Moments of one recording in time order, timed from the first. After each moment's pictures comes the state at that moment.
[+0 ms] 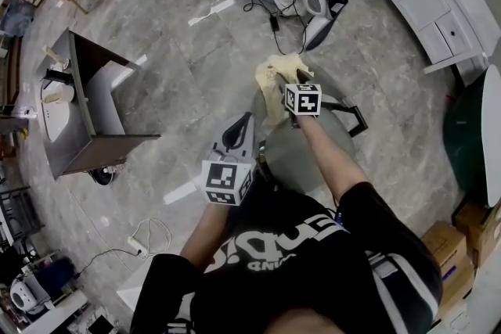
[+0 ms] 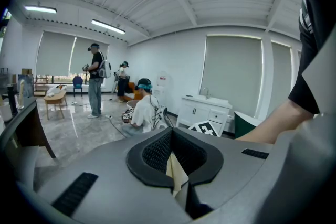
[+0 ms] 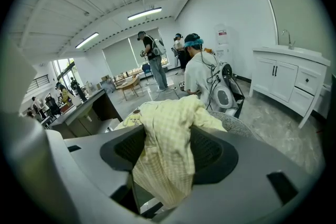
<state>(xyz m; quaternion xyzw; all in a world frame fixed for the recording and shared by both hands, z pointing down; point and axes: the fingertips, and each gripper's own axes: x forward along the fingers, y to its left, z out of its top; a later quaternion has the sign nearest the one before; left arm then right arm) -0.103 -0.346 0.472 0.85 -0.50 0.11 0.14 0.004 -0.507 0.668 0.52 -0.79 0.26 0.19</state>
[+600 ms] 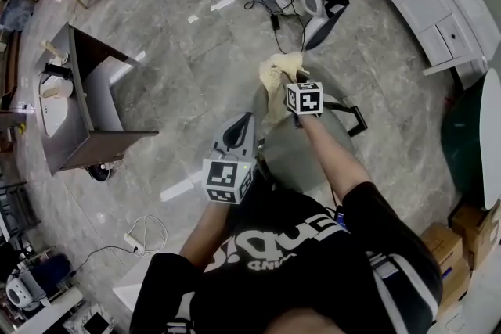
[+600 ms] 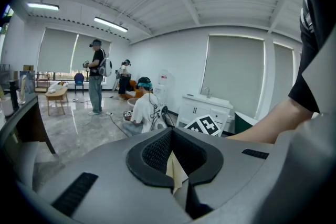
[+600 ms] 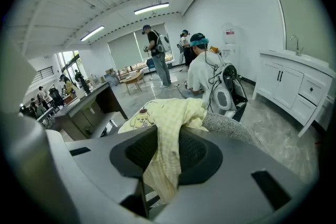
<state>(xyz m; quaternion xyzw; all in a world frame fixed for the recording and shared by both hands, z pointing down) -0.102 -0.341 0.483 0.85 -0.50 0.11 0.15 0.005 -0.501 0.664 0.50 -0.80 0.25 0.22</state>
